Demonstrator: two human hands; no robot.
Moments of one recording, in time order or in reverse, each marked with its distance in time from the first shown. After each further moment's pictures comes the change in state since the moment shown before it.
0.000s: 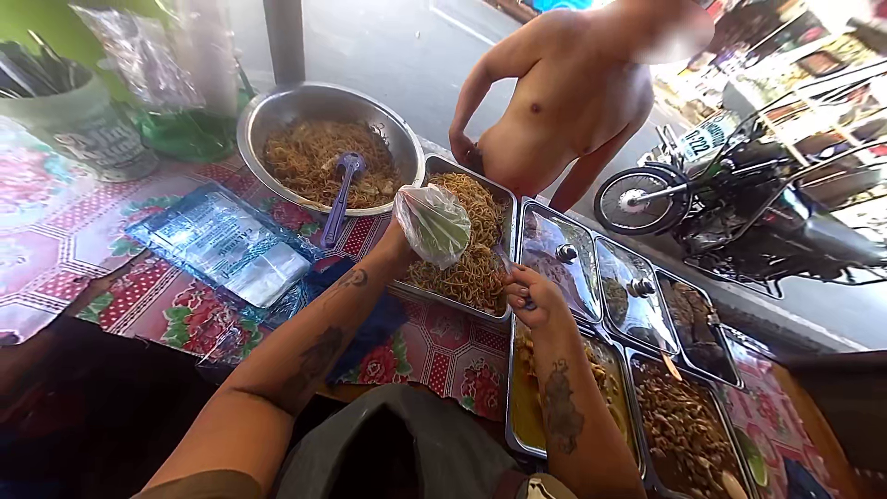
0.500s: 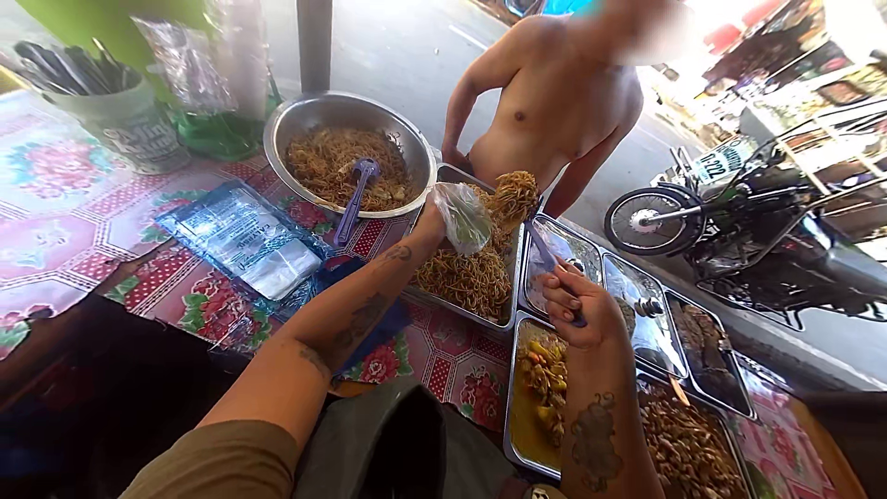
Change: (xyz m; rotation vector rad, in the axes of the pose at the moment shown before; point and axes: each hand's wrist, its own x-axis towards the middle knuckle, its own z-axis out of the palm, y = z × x) left_hand 0.058 -0.011 0.026 0.096 0.050 0.062; right_hand -0.055 -0.041 -0.004 0.100 -0.242 -0.165
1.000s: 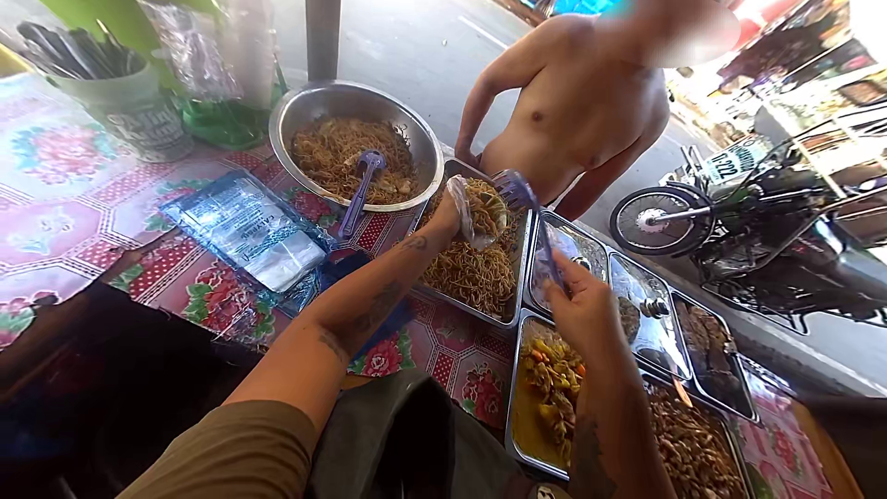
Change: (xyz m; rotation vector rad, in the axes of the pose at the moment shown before) left_hand 0.023 -0.012 0.011 -0.004 -0.039 0.012; right_hand -0.025 0.007 0.027 -1.432 0.161 -0.431
